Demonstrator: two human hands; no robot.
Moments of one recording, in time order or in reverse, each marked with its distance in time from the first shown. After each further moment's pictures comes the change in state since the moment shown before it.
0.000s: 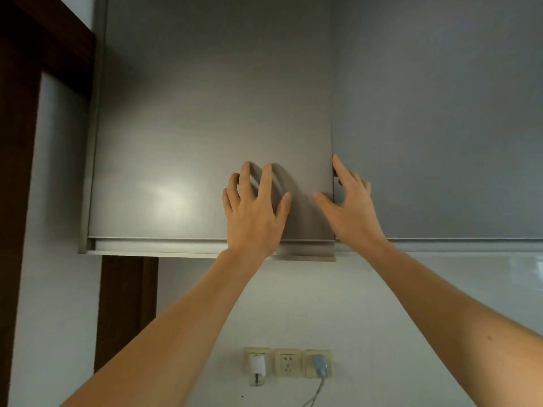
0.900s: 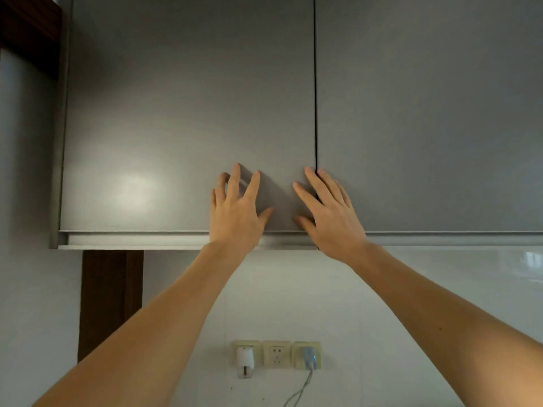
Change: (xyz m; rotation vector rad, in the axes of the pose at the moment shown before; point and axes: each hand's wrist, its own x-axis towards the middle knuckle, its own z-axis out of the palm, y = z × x) left_hand 0.016 -0.020 0.041 0.107 -0.128 0.022; right_hand 0.008 0.067 0.023 -0.620 -0.160 -0.423
